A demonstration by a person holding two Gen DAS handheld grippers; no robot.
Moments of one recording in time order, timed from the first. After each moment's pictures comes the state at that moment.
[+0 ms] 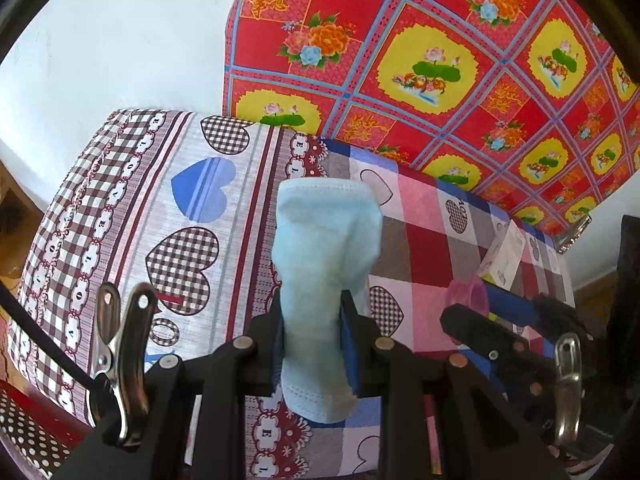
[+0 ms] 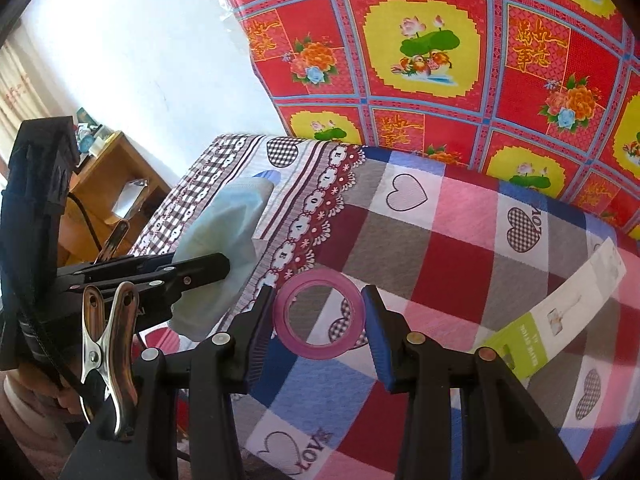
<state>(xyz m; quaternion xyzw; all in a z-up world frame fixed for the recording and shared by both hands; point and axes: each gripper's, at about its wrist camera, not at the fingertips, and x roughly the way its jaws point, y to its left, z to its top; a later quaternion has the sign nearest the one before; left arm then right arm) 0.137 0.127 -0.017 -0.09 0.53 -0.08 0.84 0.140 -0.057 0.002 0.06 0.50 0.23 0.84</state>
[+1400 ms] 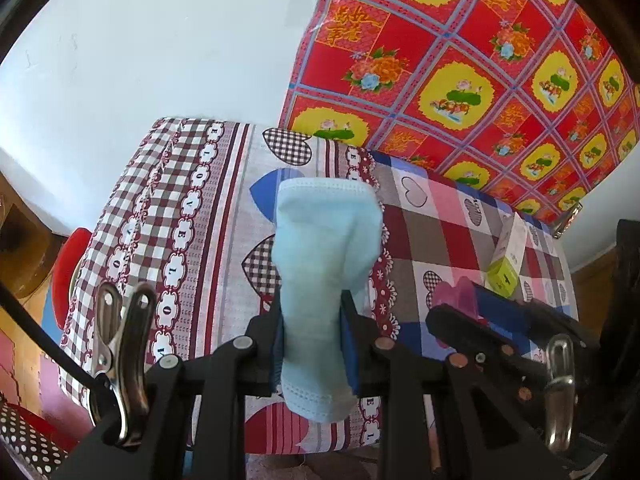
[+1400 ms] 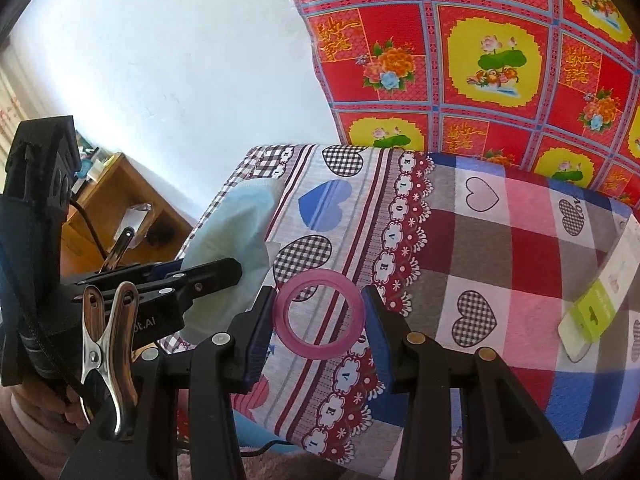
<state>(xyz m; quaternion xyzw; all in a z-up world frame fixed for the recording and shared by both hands) 0.116 0.223 -0.004 -0.08 0.53 -0.11 0.84 0.118 0.049 0.024 0.09 0.48 0.20 0.85</state>
